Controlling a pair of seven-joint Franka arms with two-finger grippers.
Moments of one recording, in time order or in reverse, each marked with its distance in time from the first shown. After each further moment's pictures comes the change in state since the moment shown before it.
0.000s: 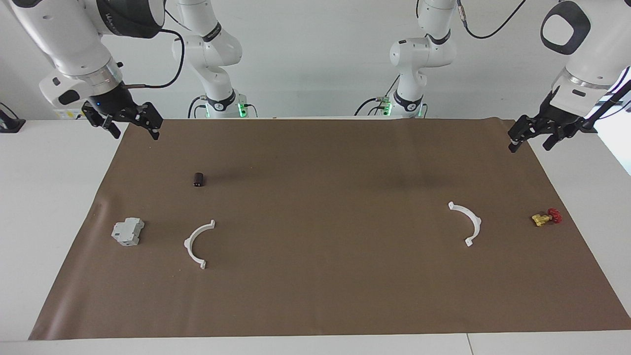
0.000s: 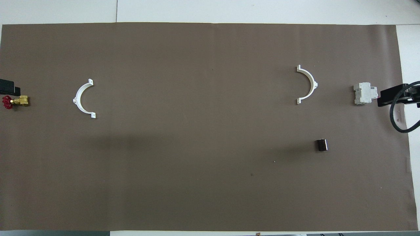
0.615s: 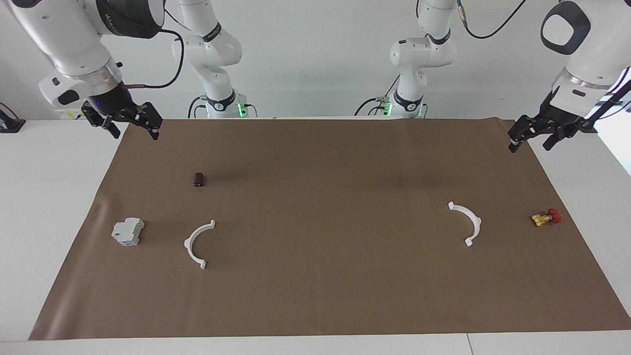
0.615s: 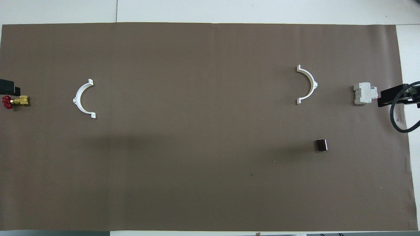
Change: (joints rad) left arm 0.000 0.000 0.000 0.000 0.000 0.000 0.000; right arm -0.001 0.000 0.000 -0.004 0.000 0.000 0.000
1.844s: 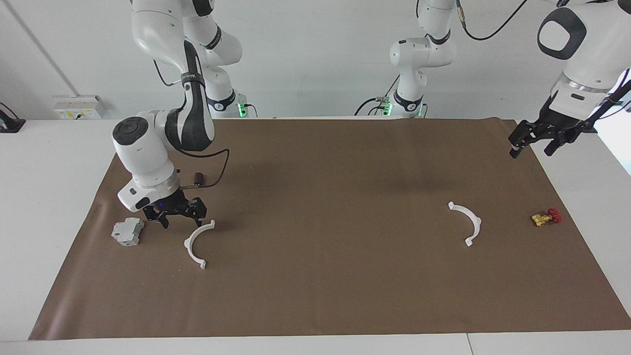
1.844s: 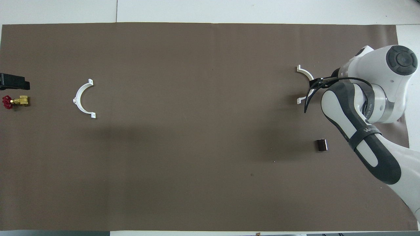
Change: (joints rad) left arm -0.001 0.014 -0.003 -0.117 0.000 0.212 0.003; right arm 0.028 0.383 0.010 -0.254 0.062 0.783 -0.101
